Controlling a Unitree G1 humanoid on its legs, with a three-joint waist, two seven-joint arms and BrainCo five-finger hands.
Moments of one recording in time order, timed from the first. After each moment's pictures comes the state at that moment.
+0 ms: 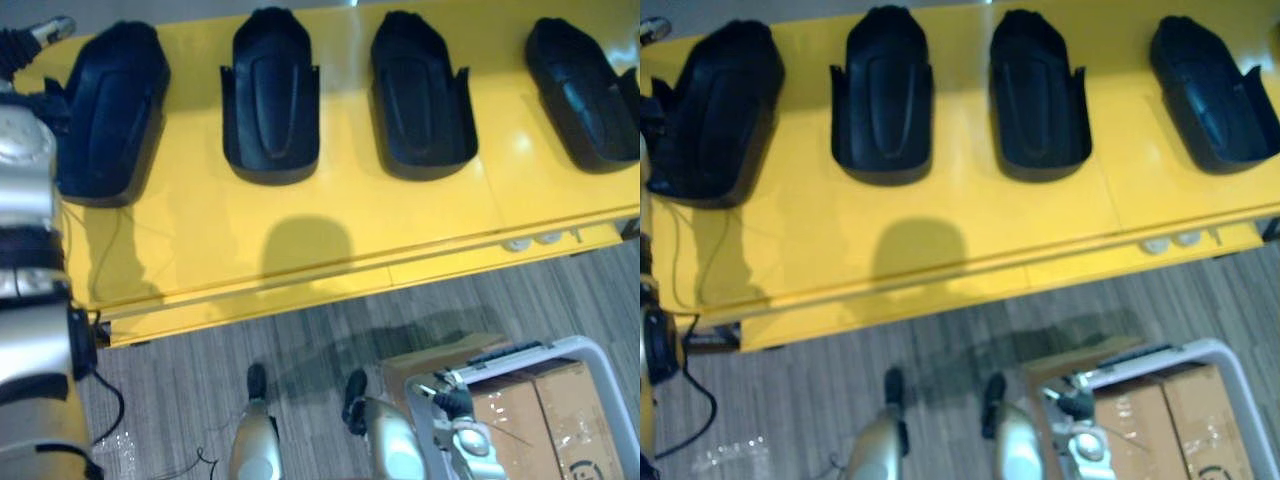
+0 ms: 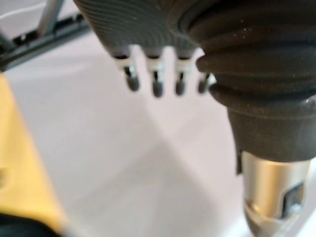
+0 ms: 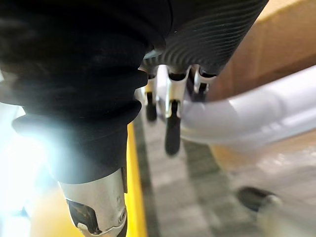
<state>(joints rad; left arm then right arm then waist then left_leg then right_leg) -0.75 0.68 0.26 0.35 0.05 -0.09 0.47 0.10 -0.08 -0.24 0.69 -0.02 -0.17 -0.21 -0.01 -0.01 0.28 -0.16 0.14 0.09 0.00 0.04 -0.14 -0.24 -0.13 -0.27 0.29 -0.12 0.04</state>
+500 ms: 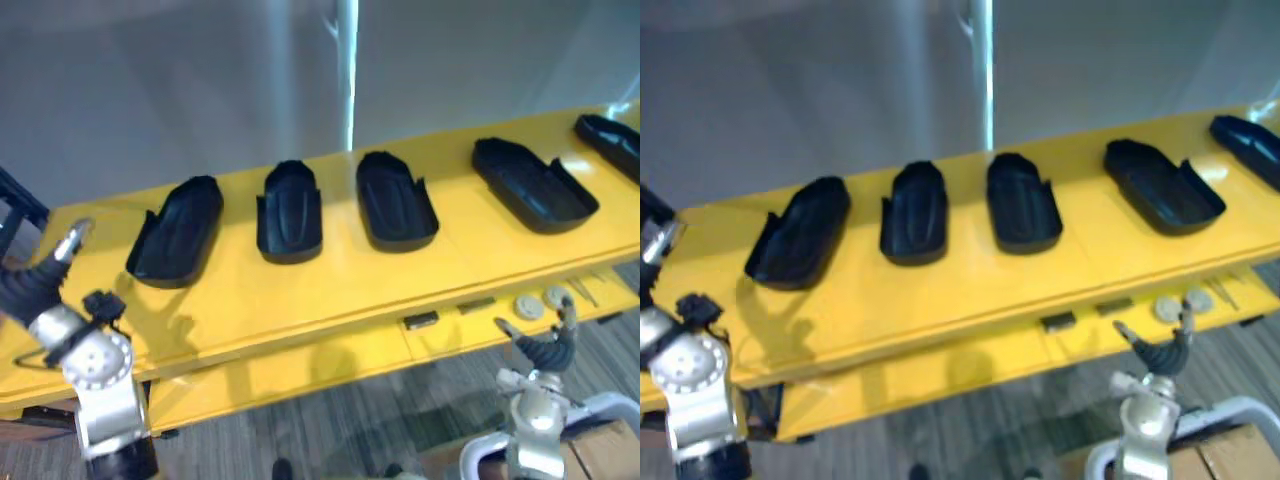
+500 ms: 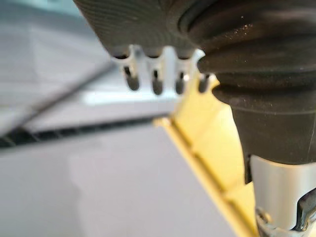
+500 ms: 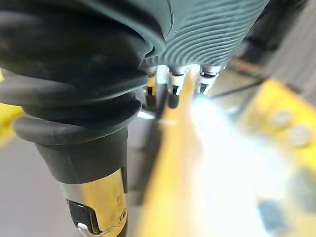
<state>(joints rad) 0.04 0.14 0.51 -0.30 0.18 -0.21 0.58 0.10 -0.07 -0.41 0.00 -0.17 -0.20 -0.33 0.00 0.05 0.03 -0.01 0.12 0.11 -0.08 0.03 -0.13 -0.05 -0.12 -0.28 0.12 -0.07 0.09</state>
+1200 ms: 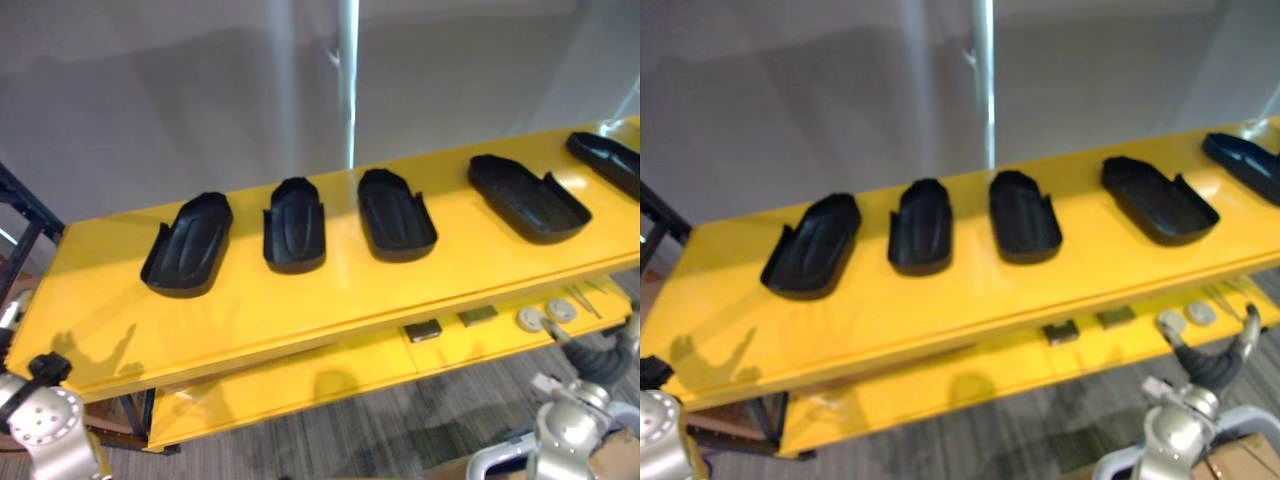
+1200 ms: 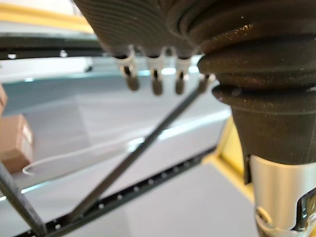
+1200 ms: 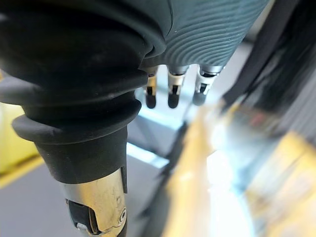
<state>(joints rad) 0.05 0.32 0.75 0.03 0.07 -0.21 0.53 0.21 -0.02 -0.65 0.06 -0.29 -0.12 -0.40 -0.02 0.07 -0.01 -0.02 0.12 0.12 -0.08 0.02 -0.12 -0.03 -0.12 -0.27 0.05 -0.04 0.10</state>
